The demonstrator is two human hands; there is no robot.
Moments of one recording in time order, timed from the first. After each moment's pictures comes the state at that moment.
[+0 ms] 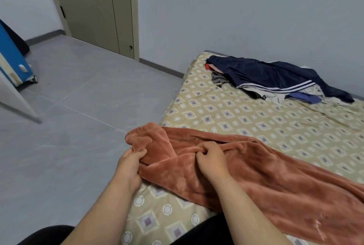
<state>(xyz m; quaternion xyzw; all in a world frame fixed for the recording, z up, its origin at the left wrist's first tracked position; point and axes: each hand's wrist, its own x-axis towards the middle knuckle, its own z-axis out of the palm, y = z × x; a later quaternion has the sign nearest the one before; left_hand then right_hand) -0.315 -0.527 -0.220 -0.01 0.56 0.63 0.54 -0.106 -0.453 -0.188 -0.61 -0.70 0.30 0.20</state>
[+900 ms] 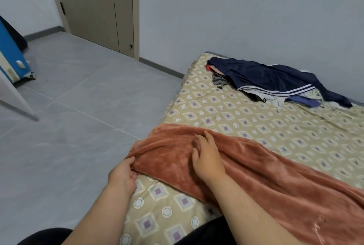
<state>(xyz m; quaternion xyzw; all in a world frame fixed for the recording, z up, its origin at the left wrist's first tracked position) -0.331 -0.528 -0.245 -0.18 0.53 0.63 0.54 -0.114 -0.450 -0.191 -0.56 -0.78 0.22 0.16</state>
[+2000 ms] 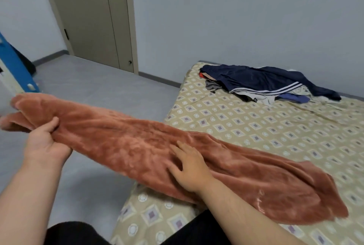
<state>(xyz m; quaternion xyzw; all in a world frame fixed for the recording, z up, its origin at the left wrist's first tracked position) -0.450 -0.590 -0.083 -0.03 0.39 0.83 0.40 -0.126 -0.507 -0.162 -0.44 -0.87 0.21 0.11</state>
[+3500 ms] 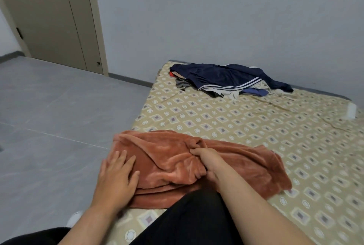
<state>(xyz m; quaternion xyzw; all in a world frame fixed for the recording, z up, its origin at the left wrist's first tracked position) -0.271 -0.588 -0.194 0.64 0.75 0.15 0.08 -0.019 -0.477 -0.148 -0.59 -0.34 0.65 0.34</state>
